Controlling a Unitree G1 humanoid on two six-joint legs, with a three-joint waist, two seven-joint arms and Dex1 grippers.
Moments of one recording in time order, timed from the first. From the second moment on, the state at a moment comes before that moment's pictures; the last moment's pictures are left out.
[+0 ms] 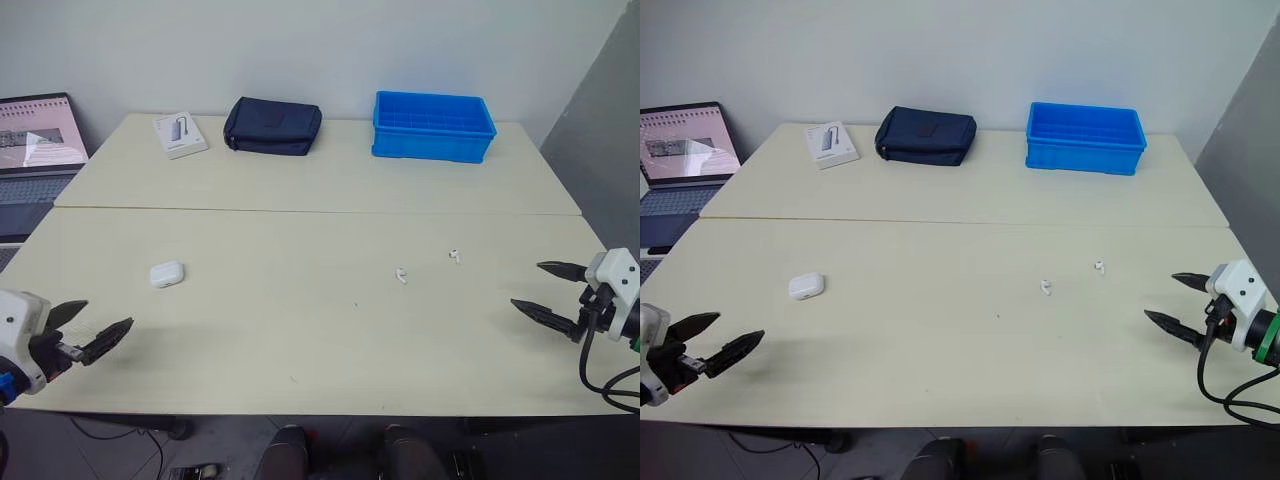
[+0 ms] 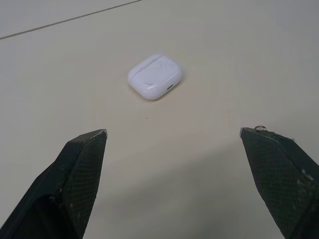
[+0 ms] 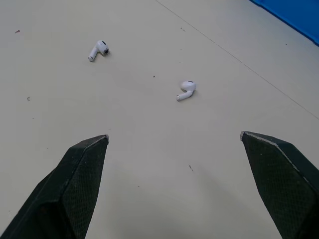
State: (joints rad) left arm 0.29 0.85 0.67 0.00 -0.50 0.32 -0.89; right arm 0.03 -0.93 -0.36 -0.02 0.41 0.18 1.03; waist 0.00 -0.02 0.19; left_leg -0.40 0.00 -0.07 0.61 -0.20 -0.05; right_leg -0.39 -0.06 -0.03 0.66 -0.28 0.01
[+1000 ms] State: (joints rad) left arm 0.20 0.52 0.62 -0.19 -0.53 0.54 -0.48; right arm -0.27 -0.93 -0.25 -0.26 0.59 0.43 1.07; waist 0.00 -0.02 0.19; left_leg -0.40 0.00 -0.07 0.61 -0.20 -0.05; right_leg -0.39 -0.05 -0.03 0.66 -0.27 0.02
